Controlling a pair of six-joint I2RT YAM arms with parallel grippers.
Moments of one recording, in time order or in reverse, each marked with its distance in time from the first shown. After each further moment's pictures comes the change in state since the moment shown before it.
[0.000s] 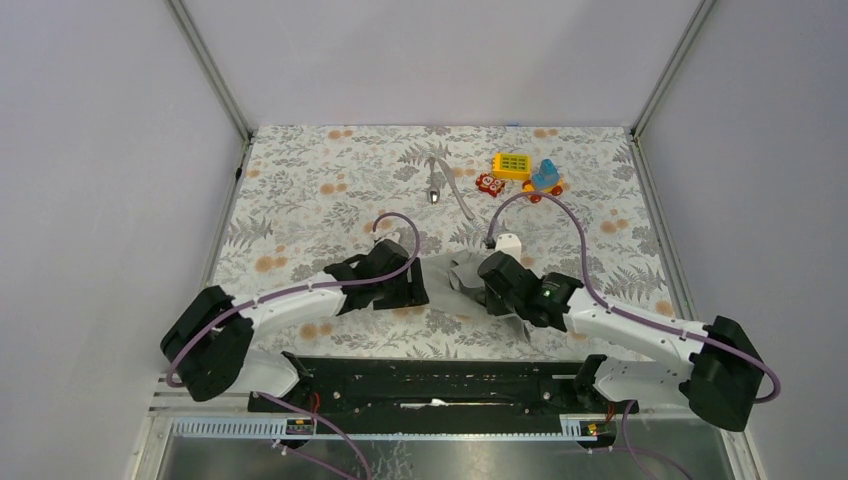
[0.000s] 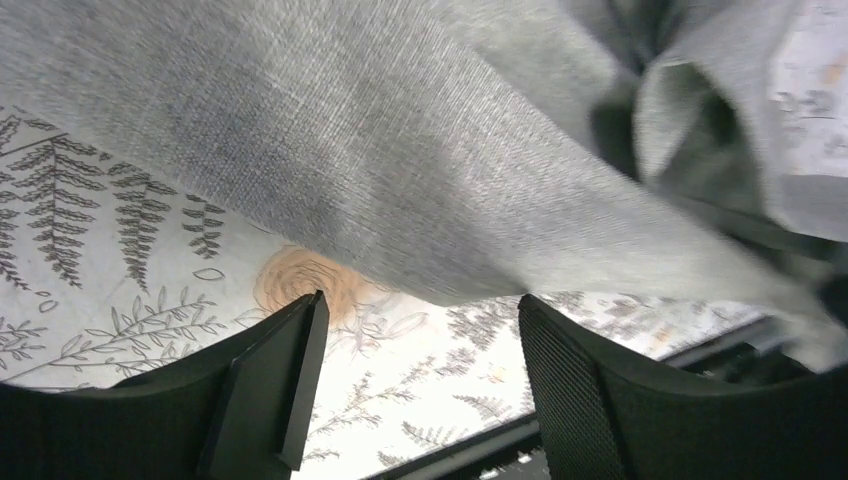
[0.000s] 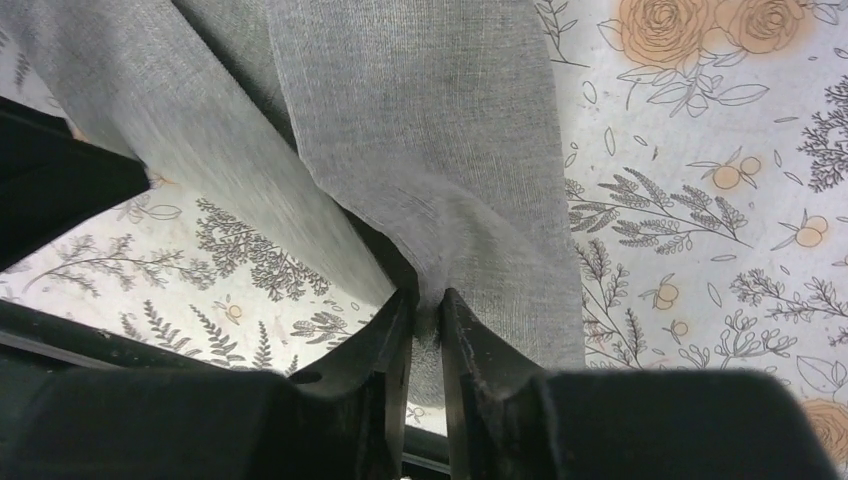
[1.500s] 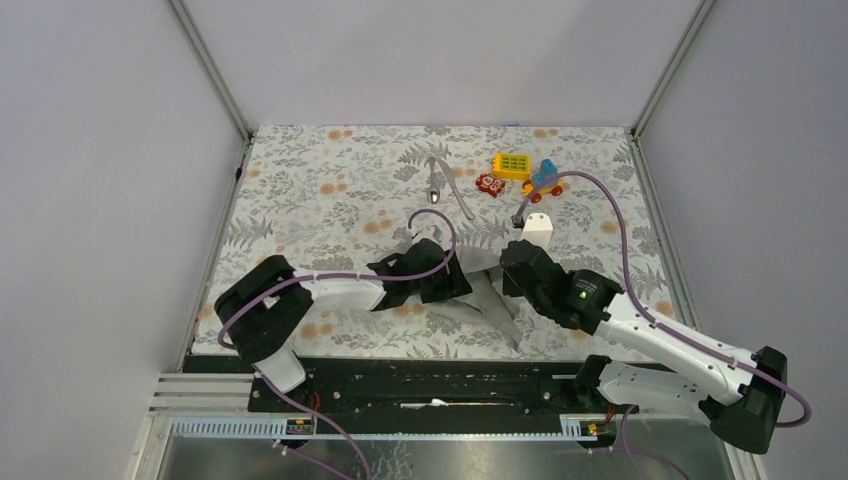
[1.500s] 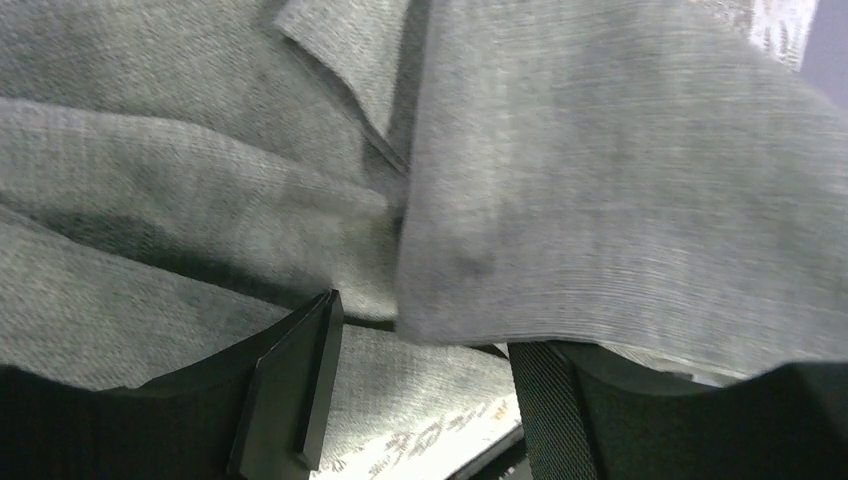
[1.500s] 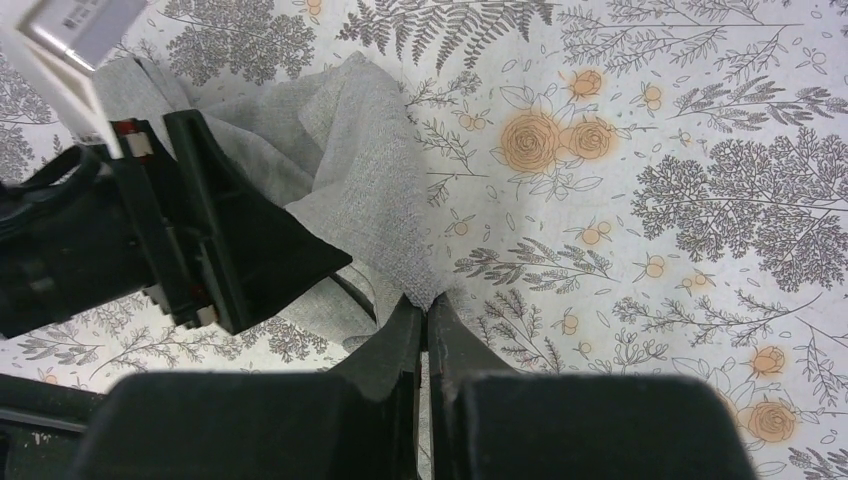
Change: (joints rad) left arm -0.117 0.245 0.113 0.373 0.044 -0.184; right arm 0.000 -0.143 0.122 -0.112 0.216 -0.015
